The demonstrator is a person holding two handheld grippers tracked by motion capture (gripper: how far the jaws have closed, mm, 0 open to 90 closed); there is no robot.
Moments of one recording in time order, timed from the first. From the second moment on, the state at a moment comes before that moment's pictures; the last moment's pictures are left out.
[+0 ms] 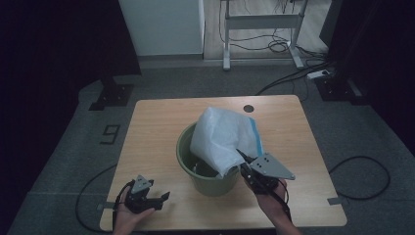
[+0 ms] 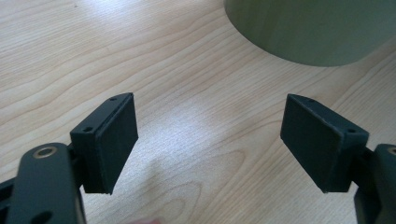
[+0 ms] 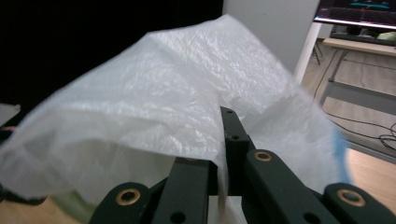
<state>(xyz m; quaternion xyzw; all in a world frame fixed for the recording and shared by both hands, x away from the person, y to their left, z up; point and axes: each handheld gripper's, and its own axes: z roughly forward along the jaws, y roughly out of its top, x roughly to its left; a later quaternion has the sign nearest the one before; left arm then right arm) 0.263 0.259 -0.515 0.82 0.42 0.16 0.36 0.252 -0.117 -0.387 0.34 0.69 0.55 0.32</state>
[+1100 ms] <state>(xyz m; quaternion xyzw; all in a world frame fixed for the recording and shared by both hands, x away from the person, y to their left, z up) 0.264 0.259 -0.521 0.82 0.42 0.15 0.36 0.246 -0.145 -0.458 0.40 0.69 0.50 0.34</state>
